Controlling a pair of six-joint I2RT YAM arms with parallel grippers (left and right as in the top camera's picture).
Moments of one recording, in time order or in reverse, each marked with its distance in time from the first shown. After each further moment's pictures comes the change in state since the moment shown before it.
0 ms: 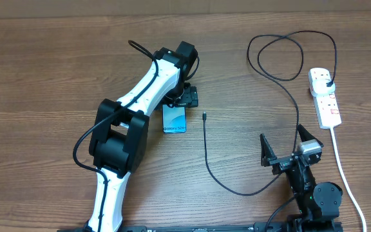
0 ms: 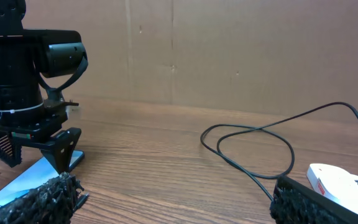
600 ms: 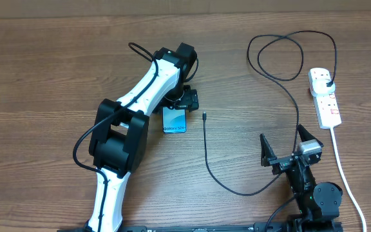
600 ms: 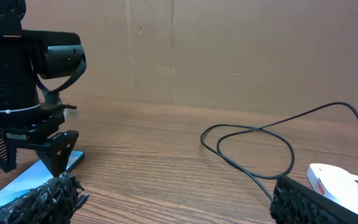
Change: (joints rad) left arm 0.000 0.000 0.000 -0.041 0.048 -0.011; right arm 0.000 0.000 0.000 -0.001 0.000 0.000
